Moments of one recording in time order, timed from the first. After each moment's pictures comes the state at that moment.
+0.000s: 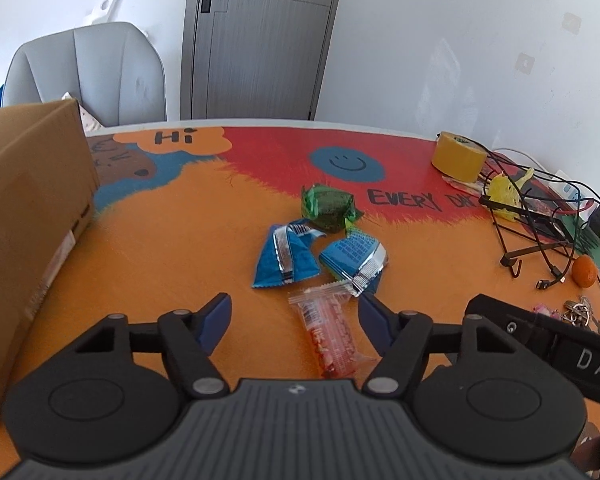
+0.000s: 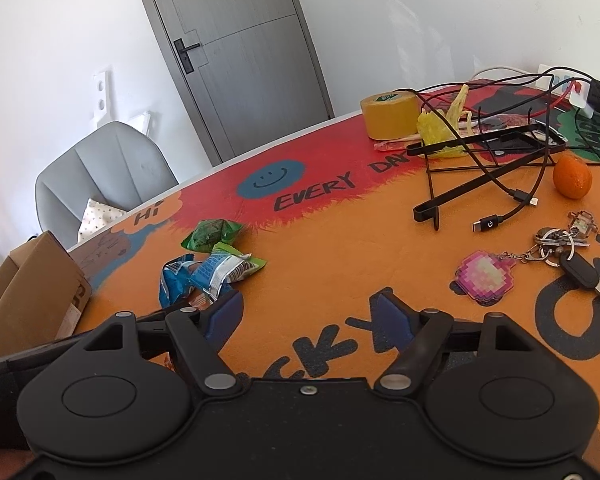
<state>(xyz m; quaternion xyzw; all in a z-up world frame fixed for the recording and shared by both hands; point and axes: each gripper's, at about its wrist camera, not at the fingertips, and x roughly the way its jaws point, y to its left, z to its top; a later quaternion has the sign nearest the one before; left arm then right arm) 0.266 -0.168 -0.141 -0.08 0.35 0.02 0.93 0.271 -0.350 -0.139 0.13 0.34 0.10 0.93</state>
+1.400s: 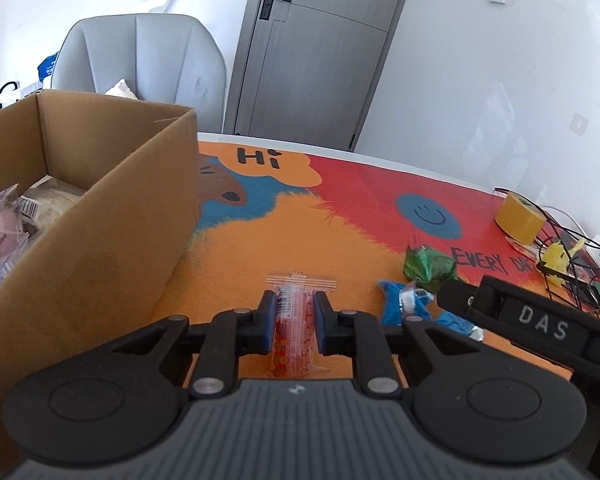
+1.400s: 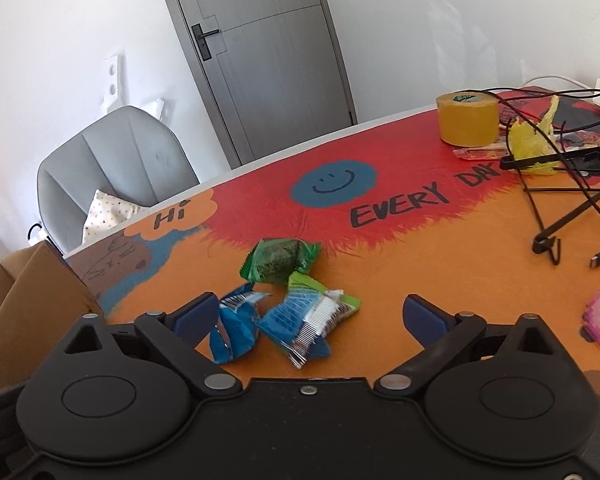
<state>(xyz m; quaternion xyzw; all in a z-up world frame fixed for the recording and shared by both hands) 0.277 -0.086 -0.133 -0.14 0.32 0.08 0.93 0.328 -0.262 -0.142 0.11 0.34 0.12 0.93</state>
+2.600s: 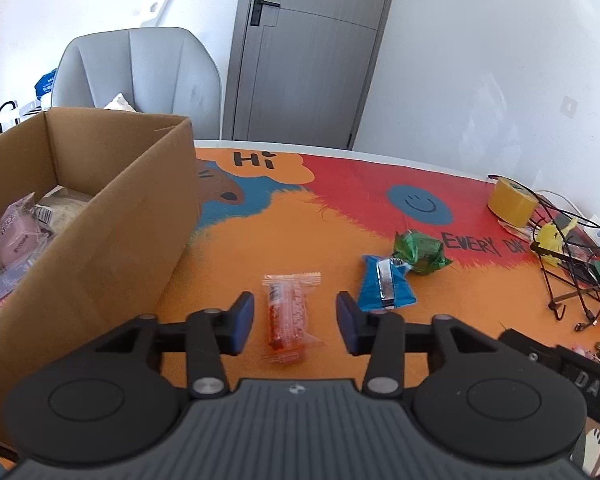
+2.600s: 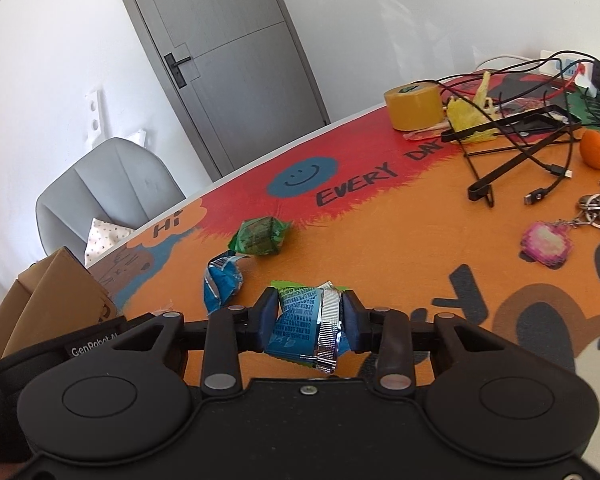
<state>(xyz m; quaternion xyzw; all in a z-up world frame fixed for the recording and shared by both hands) 0.259 -0.101 -0.126 -0.11 0.32 0.08 0.94 0.263 -0.297 -0.140 0.17 0.32 0.08 0.93</state>
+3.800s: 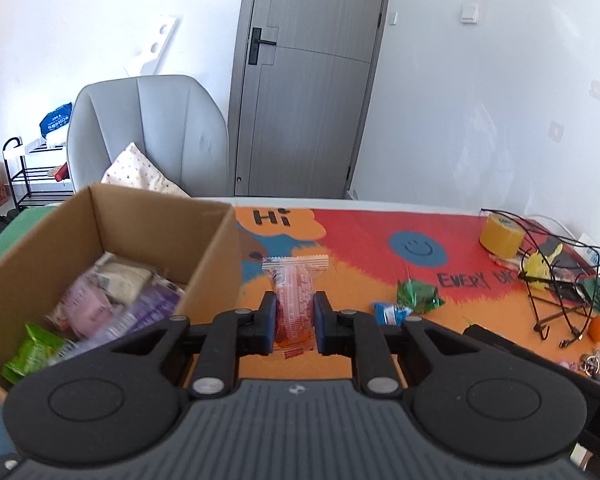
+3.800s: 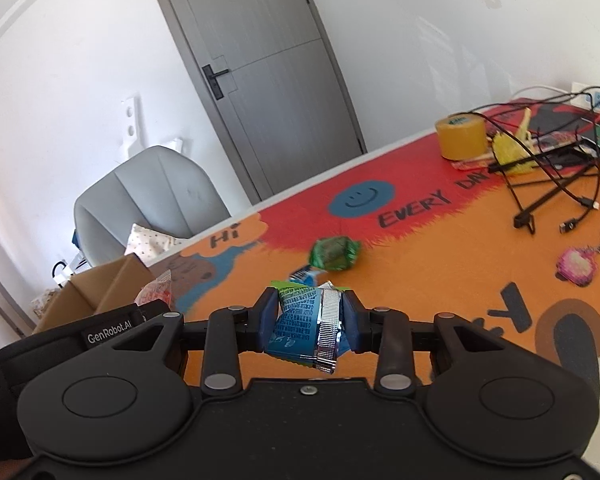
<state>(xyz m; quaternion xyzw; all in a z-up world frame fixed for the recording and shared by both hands) 0.226 -0.078 -0.069 -0.09 0.27 0.08 0.95 0.244 -0.252 -0.098 0.16 0.29 0.12 0.94</state>
